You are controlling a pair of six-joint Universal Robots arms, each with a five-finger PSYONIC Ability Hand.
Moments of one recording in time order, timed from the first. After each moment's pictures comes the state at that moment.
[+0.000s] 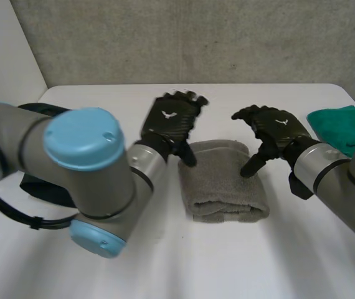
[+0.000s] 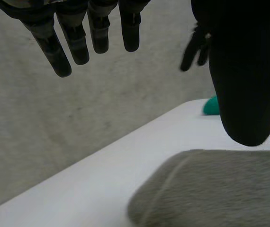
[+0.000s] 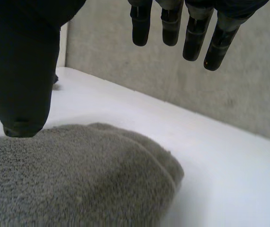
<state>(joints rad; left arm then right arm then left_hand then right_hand) 3.95 -2.12 -1.27 3.36 -1.62 3.21 1.91 -1.27 1.55 -0.04 1.30 3.13 0.25 0.22 0.23 0.22 0.05 0.20 0.22 0.22 0.24 0.06</state>
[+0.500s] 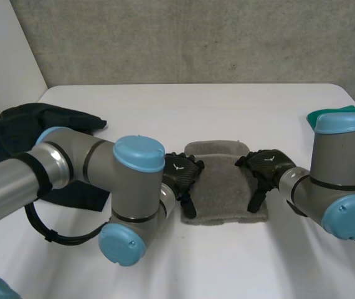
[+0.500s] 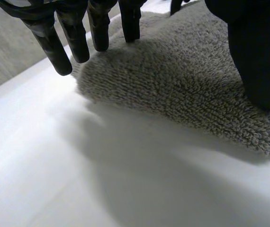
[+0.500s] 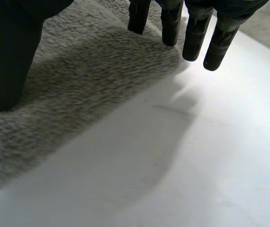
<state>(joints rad) 3.95 -2.42 -1.07 3.08 -1.65 3.36 1.91 -0.90 1.35 0.10 1.42 2.77 0.21 0.22 0.23 0.22 0.05 0.15 0.22 0.22 0.24 0.06</state>
